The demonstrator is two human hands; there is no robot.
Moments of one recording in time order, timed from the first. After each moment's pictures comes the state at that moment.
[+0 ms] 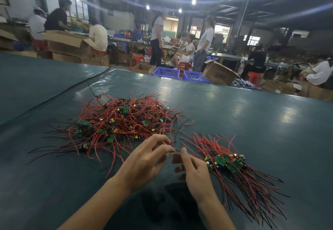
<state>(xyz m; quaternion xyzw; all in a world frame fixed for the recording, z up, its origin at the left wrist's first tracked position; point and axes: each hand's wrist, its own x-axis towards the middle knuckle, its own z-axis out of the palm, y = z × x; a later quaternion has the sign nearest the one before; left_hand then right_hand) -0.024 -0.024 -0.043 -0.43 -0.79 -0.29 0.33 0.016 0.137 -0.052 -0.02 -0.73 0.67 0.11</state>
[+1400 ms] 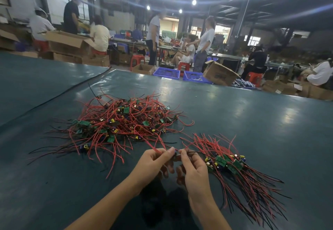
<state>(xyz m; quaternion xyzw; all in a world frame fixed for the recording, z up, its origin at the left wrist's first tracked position) -0.018 -0.001 -0.050 -0.16 -0.67 -0.72 -0.10 0.018 0.124 -0.050 -0.10 -0.63 0.76 0.12</state>
